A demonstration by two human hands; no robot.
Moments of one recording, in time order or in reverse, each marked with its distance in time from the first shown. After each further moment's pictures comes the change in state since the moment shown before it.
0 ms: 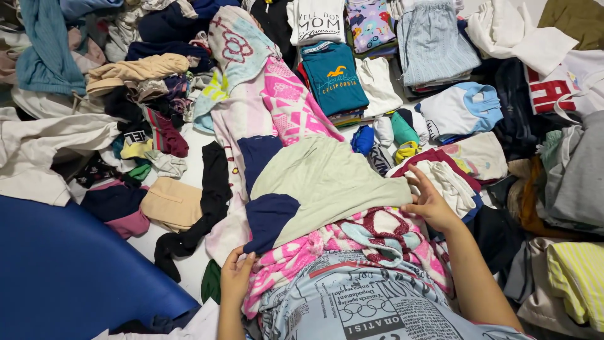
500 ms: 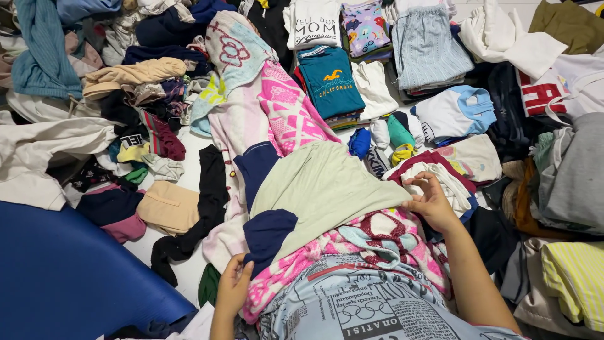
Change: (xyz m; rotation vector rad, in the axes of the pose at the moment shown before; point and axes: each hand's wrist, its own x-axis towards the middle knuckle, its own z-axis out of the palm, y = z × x) left_hand -0.011 0.006 -0.003 0.199 -0.136 0.180; right_hand 0.003 0.016 -0.018 0.123 0.057 -0.125
